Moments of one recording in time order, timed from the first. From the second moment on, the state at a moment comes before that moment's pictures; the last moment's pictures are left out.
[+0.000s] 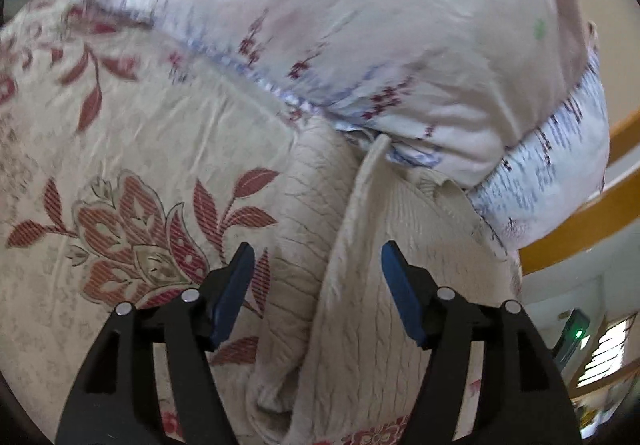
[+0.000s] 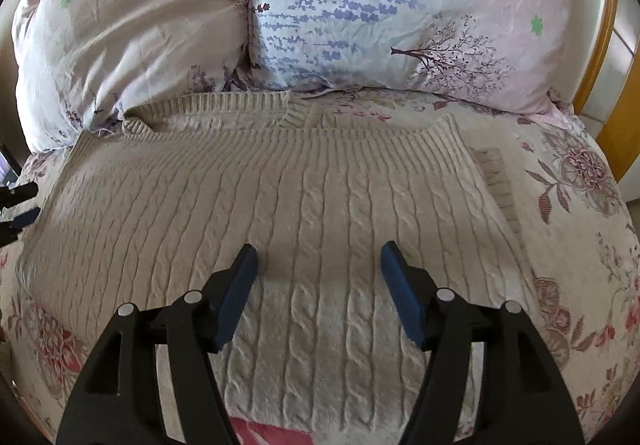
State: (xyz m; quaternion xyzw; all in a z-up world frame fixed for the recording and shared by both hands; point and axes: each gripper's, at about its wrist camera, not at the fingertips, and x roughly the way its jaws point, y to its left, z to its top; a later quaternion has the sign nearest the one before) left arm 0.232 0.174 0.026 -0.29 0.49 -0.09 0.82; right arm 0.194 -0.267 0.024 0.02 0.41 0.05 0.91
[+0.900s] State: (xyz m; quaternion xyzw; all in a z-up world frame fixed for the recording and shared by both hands) left arm 0.243 0.145 0.013 -0.33 0.49 -0.12 0.80; right arm 0.196 -0.265 0.018 0.02 0.40 0.04 0.91
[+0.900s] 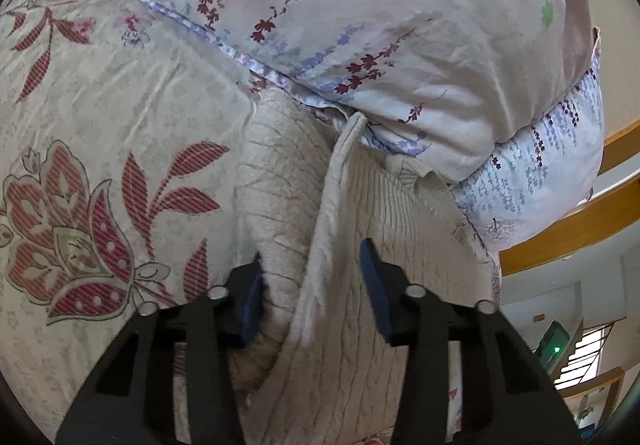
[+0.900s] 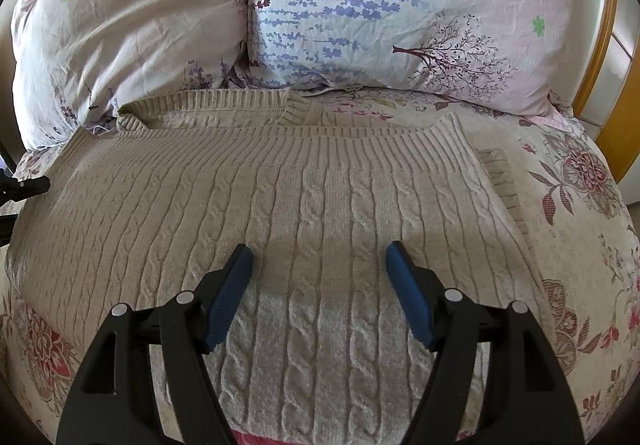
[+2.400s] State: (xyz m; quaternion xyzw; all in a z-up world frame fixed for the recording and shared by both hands) left arm 0.284 -0.126 0.059 -0.35 0.48 -0.37 0.72; right arm 0.173 -0.423 0.033 0.33 0.33 0.20 0.86
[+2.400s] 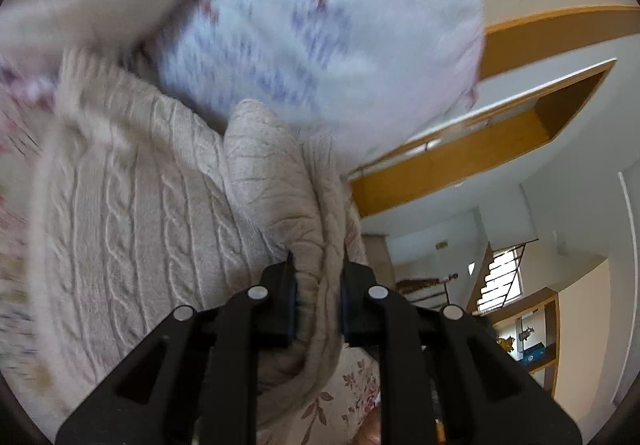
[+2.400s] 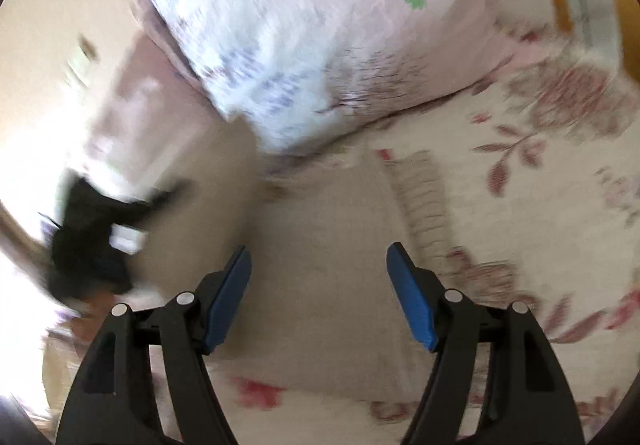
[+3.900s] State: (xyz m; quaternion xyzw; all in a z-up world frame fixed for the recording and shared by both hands) left arm 0.244 -0.057 0.034 -0.21 0.50 -0.26 0.80; right arm 0.237 -0.406 0.061 0.22 0.37 0.14 0.89
